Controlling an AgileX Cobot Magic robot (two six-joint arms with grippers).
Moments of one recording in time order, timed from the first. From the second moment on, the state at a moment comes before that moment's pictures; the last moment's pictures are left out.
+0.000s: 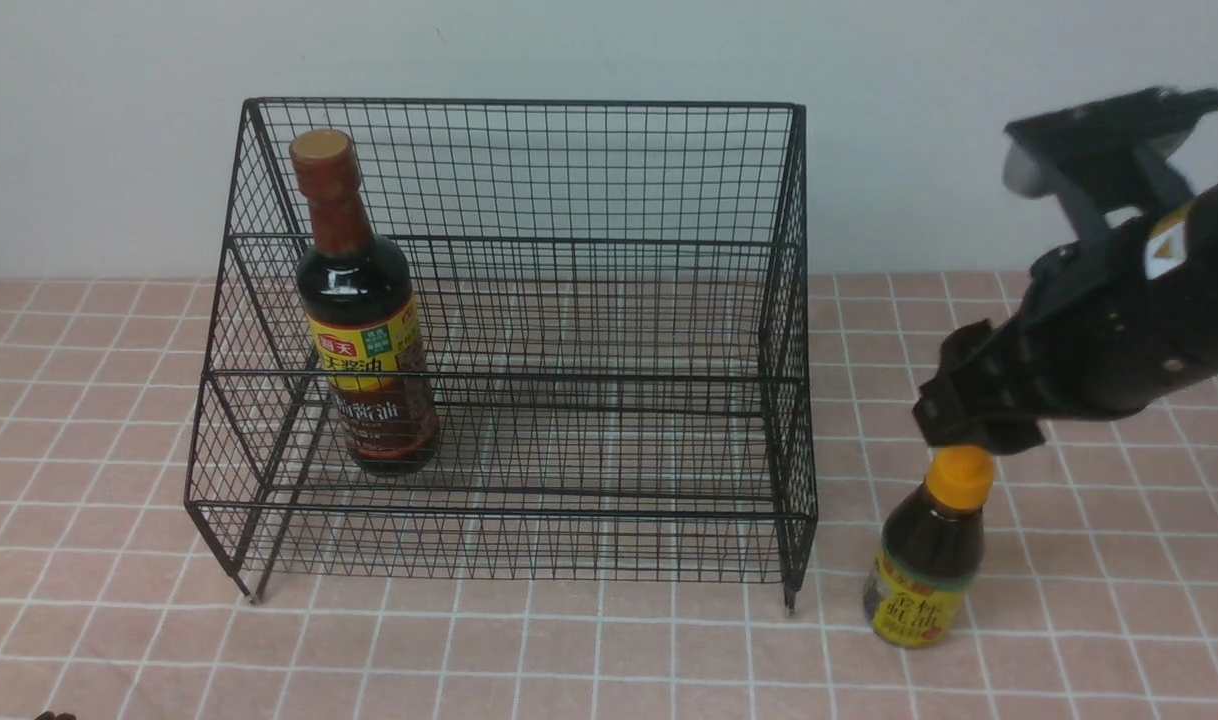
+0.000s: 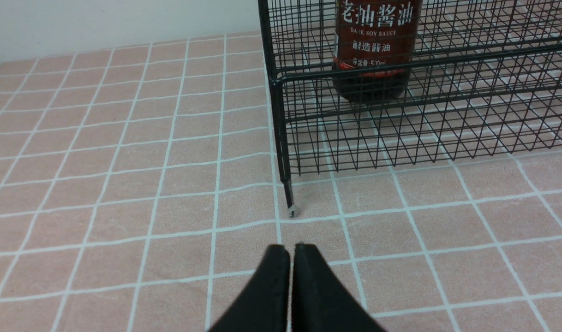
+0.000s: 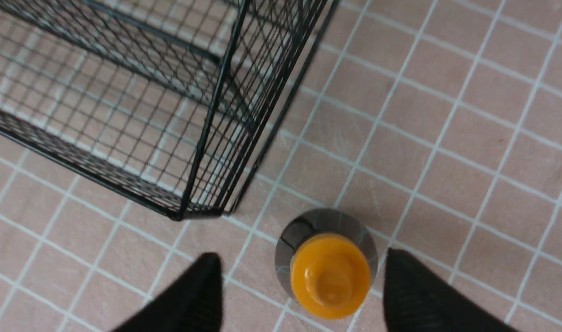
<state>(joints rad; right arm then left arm) 0.42 1.41 -1.17 0.06 1.02 0.02 -0.08 -0.01 0.03 -0.05 0.38 0.11</state>
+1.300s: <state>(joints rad) 0.42 1.46 -1.71 0.16 1.28 -0.07 -0.08 -0.01 0.03 -0.05 0.38 0.11</state>
